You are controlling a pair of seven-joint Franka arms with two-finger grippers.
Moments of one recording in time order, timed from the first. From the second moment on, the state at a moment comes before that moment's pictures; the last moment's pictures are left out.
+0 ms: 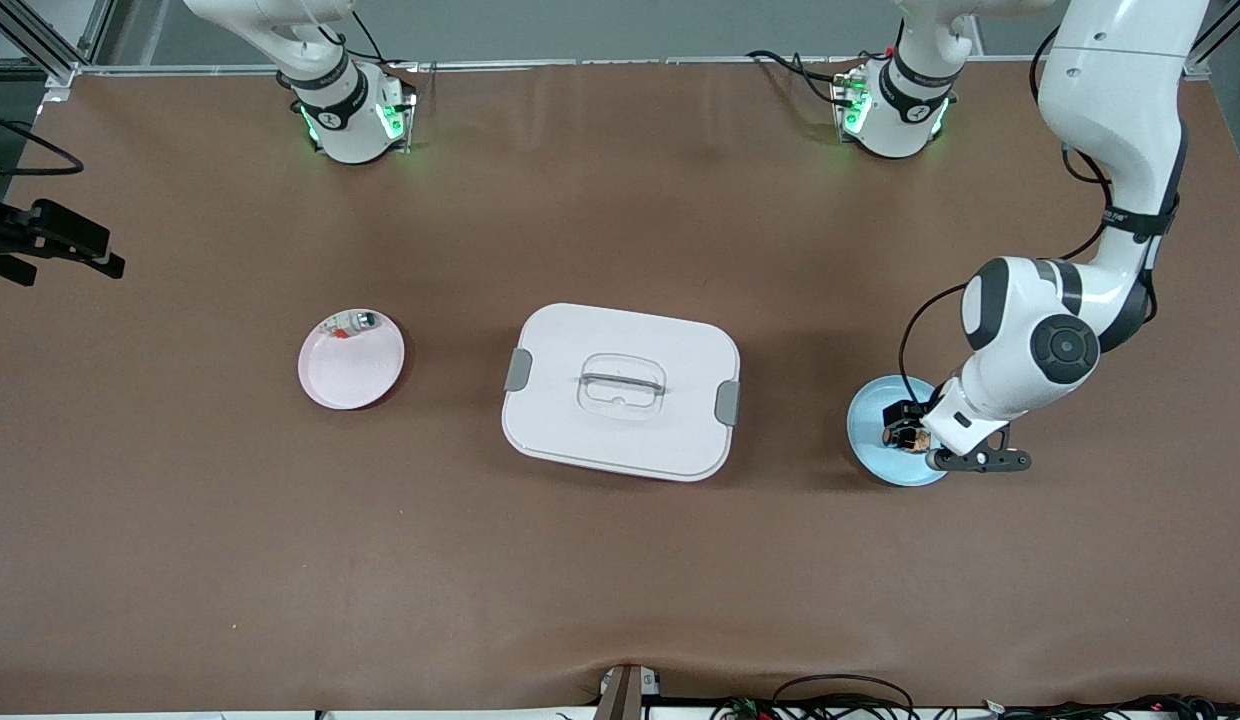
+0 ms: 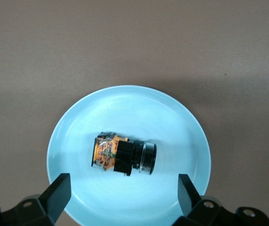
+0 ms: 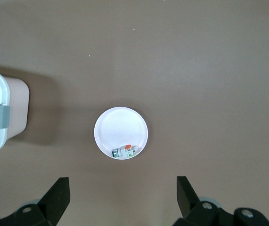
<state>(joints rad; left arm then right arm) -0.06 0.49 -0.06 -1.91 0.03 2.41 -0.11 0.00 0.07 -0.06 -1.42 0.07 1.46 -0.06</state>
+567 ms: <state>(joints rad) -0.06 0.60 -0.06 -1.91 0.03 2.55 -0.05 0.00 0.07 -0.06 -1.42 0.07 1.46 -0.05</state>
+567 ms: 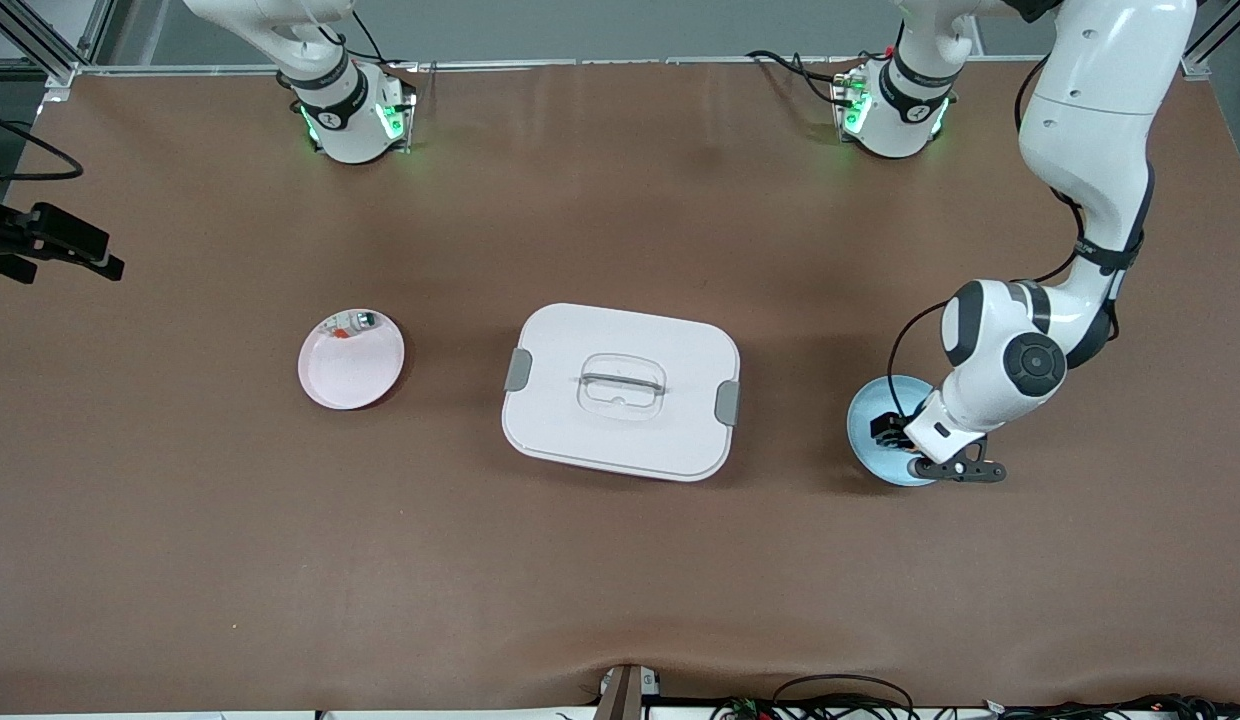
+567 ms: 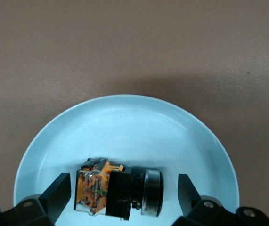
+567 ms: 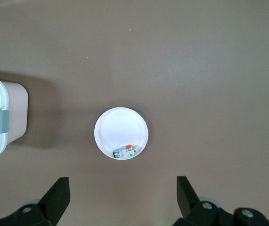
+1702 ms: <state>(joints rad) -0.05 0.45 -0.07 -1.89 0.03 2.34 0.00 0.00 0.07 -0.06 -1.42 0.05 1.46 -0.05</state>
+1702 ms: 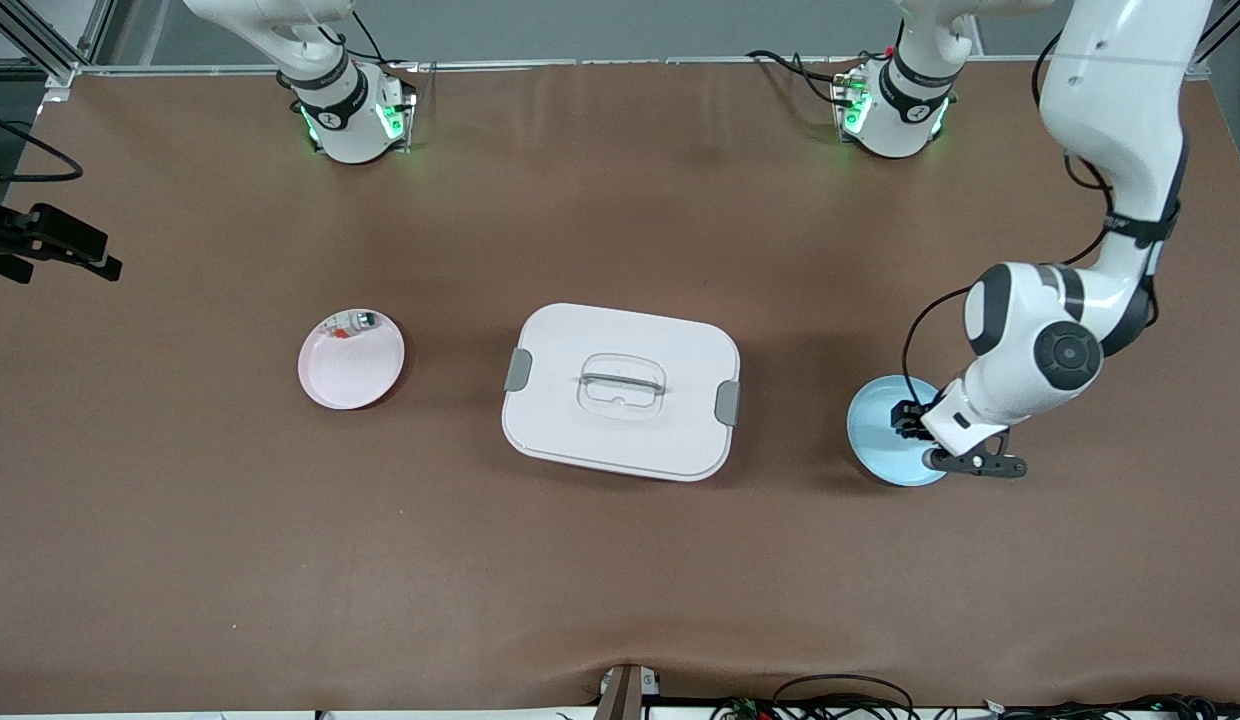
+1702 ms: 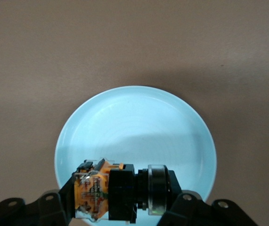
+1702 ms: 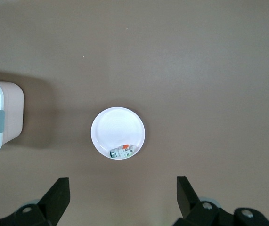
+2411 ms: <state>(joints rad) -0.05 0.35 -0.23 -1.66 -0.06 1.96 -0.32 0.00 0.07 -0.06 -1.42 0.05 1.46 -0.04</state>
